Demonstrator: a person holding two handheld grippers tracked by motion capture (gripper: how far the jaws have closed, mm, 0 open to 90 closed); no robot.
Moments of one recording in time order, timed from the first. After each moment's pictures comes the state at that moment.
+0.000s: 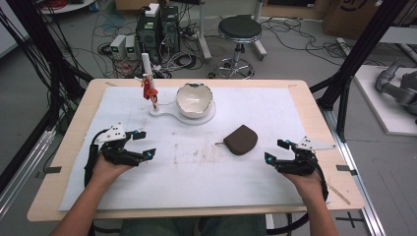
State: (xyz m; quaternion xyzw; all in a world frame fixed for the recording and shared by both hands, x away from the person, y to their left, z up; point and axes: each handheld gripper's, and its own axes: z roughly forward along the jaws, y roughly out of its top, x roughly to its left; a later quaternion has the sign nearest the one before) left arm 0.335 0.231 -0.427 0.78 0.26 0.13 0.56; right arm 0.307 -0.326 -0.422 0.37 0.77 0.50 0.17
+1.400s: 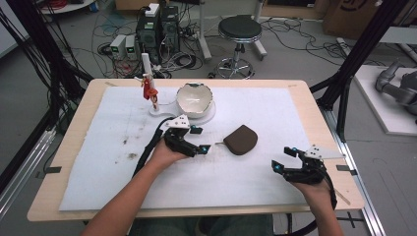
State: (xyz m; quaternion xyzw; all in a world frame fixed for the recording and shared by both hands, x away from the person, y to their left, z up) left arm 0.395 0.076 -0.437 0.82 0.19 0.03 0.54; right arm 0.286 -0.346 -0.428 0.37 0.76 0.50 0.16
